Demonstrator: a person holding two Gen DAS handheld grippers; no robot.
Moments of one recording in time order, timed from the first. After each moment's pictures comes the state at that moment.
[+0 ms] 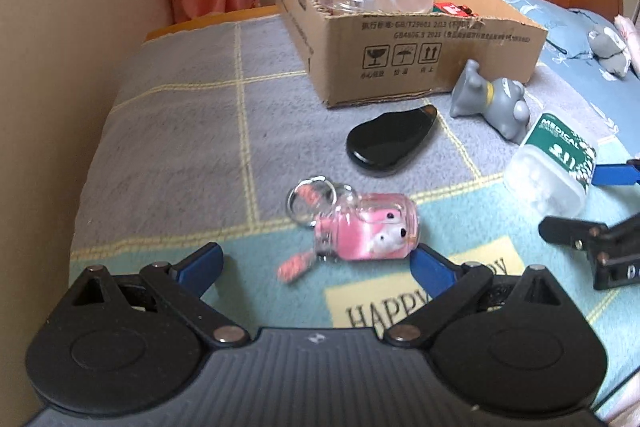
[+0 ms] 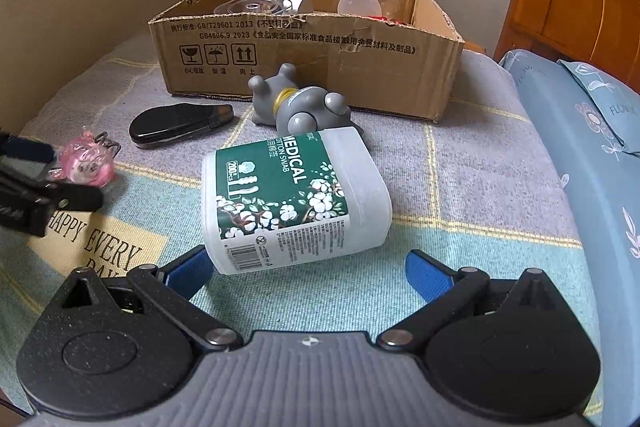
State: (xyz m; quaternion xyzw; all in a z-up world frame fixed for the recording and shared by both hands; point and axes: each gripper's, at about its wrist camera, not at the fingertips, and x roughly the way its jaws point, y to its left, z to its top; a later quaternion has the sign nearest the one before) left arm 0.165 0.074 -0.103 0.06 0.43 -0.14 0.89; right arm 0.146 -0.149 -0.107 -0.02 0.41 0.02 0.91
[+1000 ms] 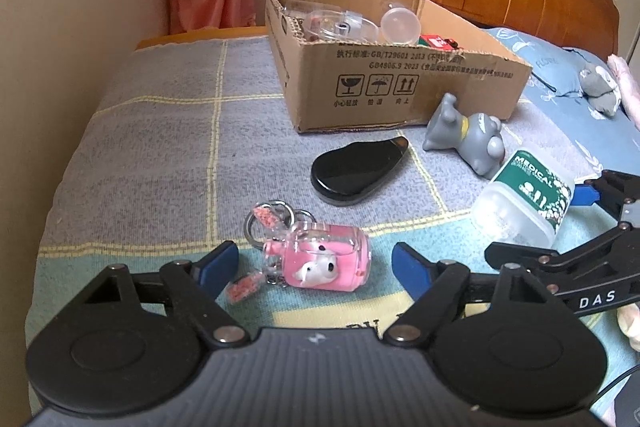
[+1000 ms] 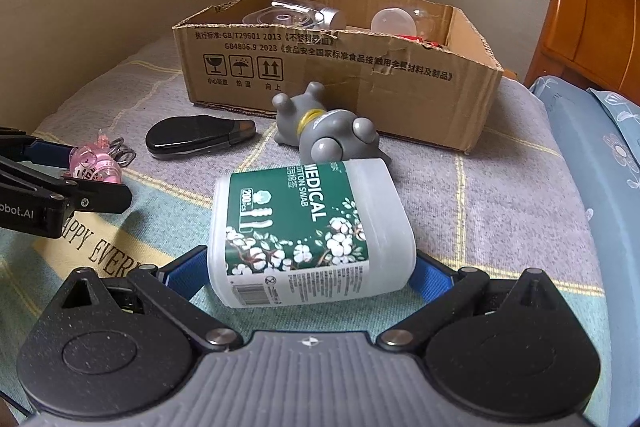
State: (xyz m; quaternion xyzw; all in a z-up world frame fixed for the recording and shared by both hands) left arm 0.164 0.060 -0.099 0.00 0.40 -0.15 0.90; right arm 0.163 -0.147 -0.110 -0.04 0.39 0.06 0.92
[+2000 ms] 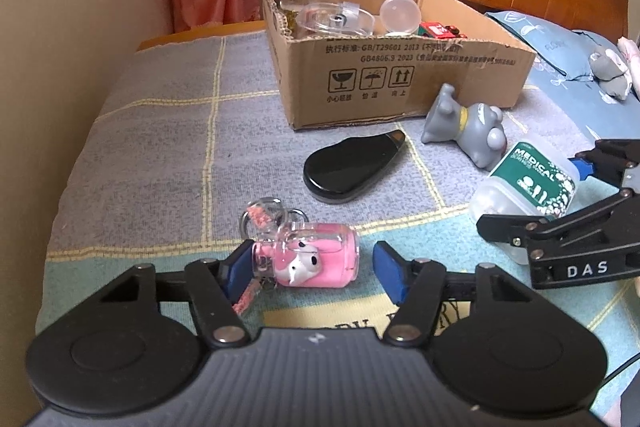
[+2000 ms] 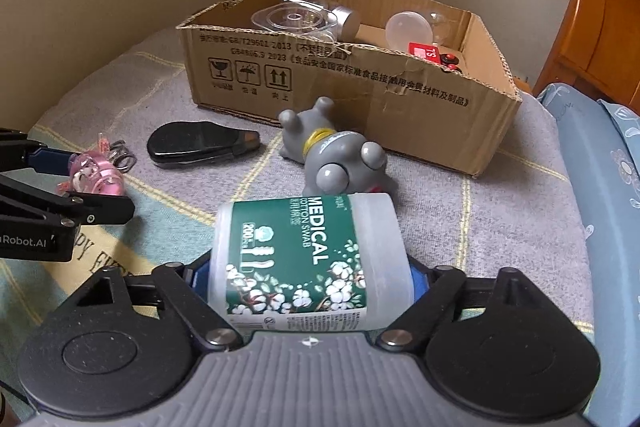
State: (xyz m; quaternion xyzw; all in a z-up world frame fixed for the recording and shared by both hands) left arm 0.165 0.045 -0.094 0.03 0.42 -0.13 0.90; right arm 0.182 -0.139 -0.097 -0.06 0.42 0.07 0.90
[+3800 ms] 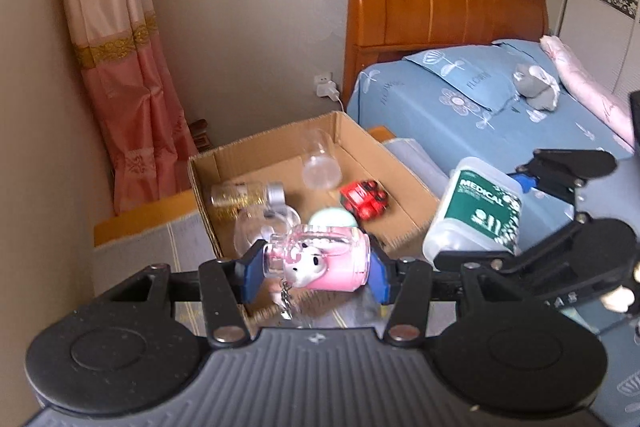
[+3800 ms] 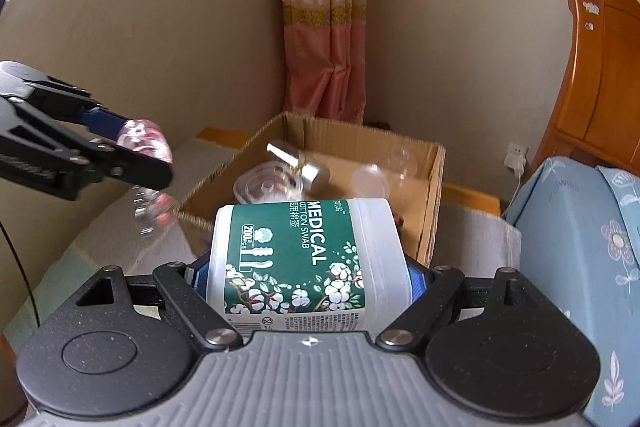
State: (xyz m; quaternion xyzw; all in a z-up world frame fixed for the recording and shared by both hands) left arm 0.254 0.004 0.066 0.09 0.36 -0.25 0.90; right arm 0.221 -0.191 0.039 -0.04 0.33 0.12 0.93
